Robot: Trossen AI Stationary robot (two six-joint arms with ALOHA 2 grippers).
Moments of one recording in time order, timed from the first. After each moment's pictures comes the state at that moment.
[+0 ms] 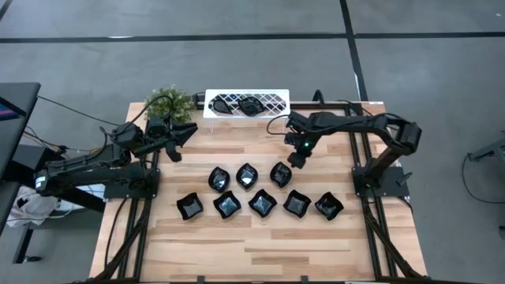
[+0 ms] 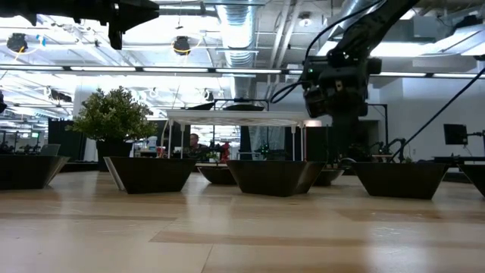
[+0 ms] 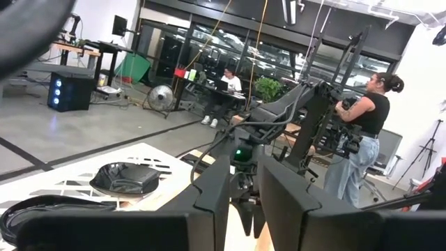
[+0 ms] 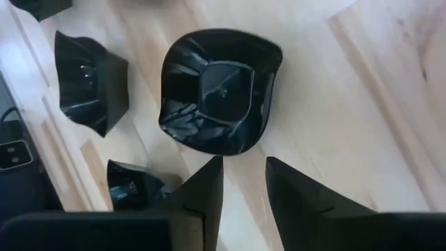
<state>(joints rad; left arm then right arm) 0.28 0.65 0.44 0.20 -0.05 -0.27 -0.47 1.57 0.95 -0.73 -0.55 0.13</state>
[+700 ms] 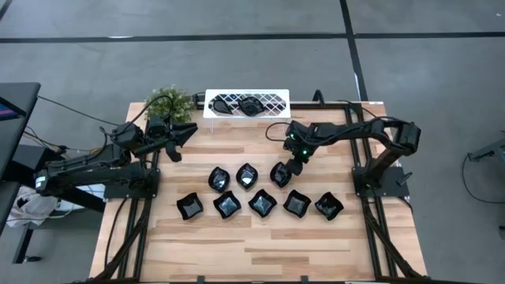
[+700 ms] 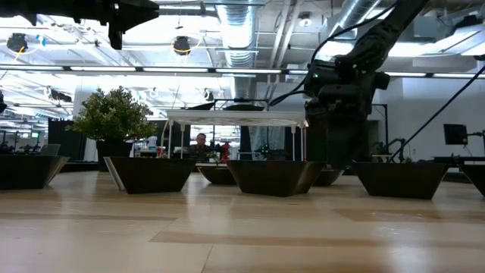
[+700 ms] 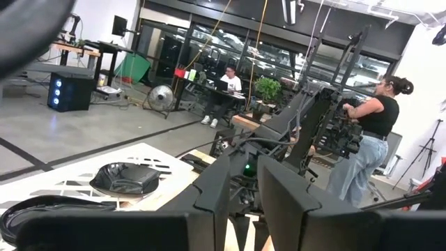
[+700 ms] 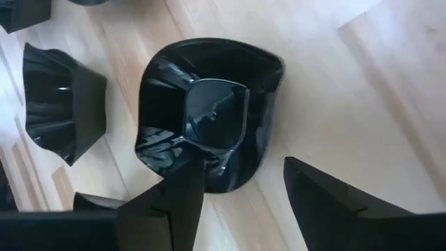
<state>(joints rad) 0.28 0.65 0.44 0.20 -0.05 -0.27 -0.41 1.58 0.79 -0.43 -0.50 0.24</state>
